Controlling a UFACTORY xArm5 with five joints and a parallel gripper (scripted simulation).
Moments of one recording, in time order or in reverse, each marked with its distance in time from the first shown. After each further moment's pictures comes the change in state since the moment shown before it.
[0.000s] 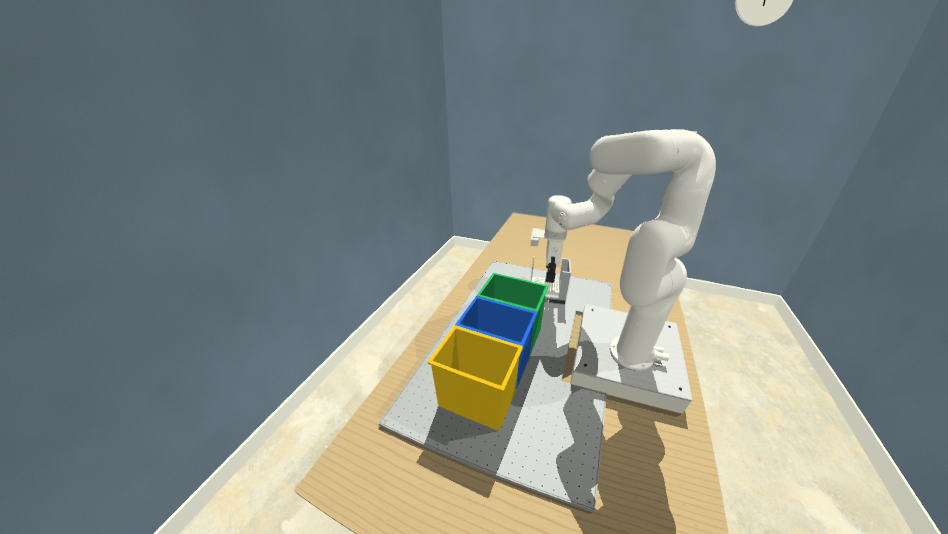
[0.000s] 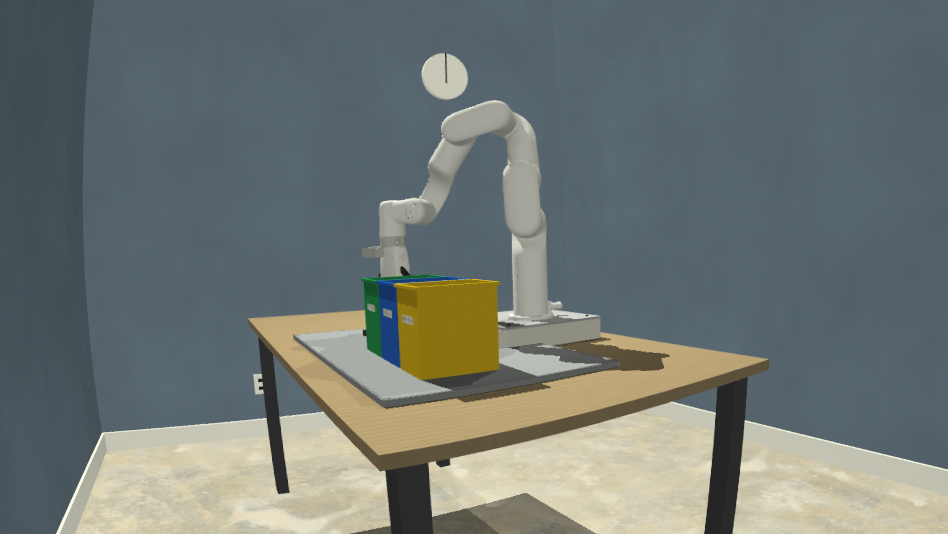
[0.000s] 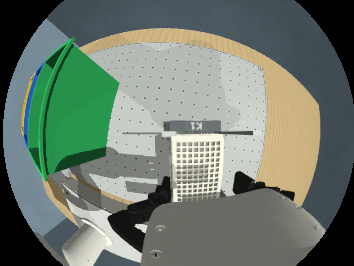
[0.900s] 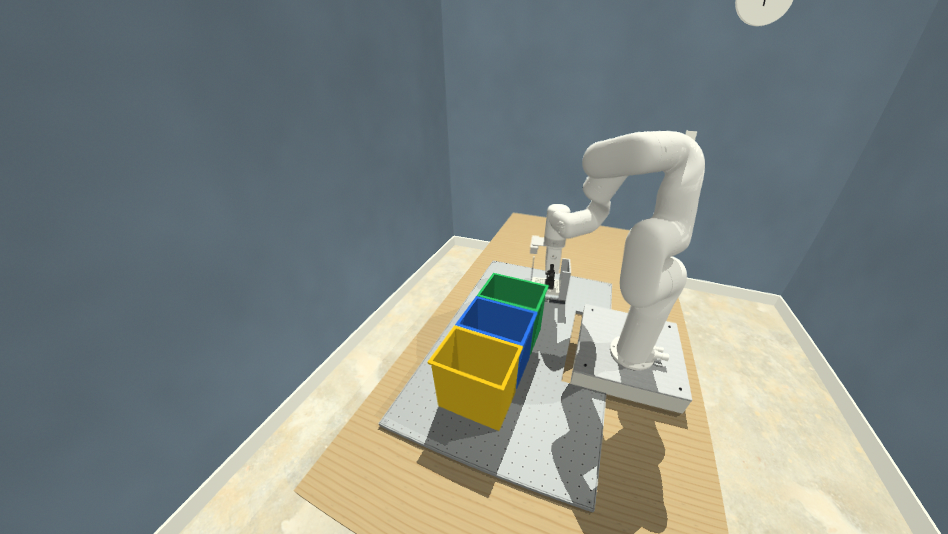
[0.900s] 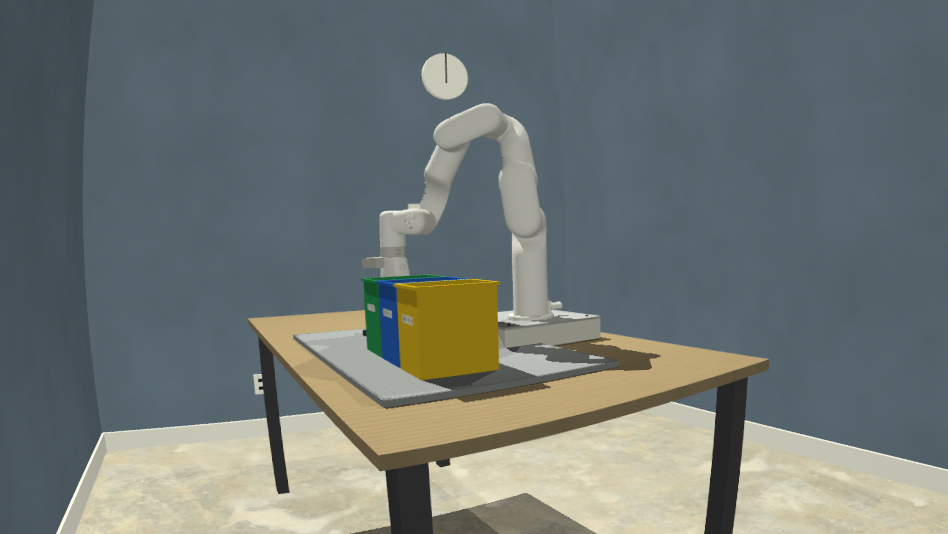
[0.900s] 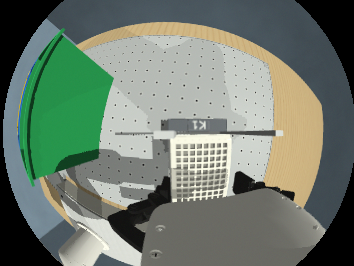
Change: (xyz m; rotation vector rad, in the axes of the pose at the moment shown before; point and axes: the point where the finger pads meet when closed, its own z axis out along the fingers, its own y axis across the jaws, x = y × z) arm 0.000 0.000 0.030 0.000 0.000 0.000
